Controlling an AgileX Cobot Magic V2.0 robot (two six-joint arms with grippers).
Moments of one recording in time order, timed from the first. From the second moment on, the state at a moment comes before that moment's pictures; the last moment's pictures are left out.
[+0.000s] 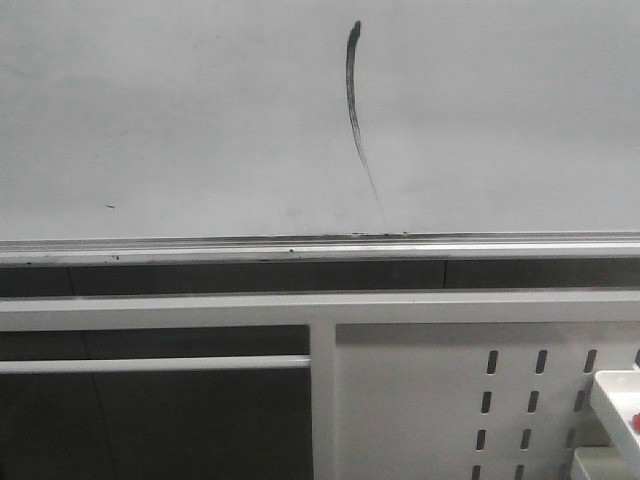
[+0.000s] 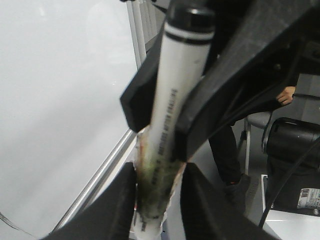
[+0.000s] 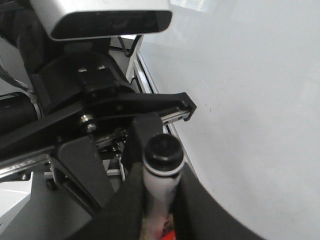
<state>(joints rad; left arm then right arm) -1.04 0.87 -0.66 -1.71 0.25 1.84 1.16 0.90 -0.95 -0.11 0.34 -0.24</state>
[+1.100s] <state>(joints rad) -1.04 0.90 -0.65 -1.78 -0.10 1.85 1.04 0.72 -0.96 -0.18 0.44 -0.21</state>
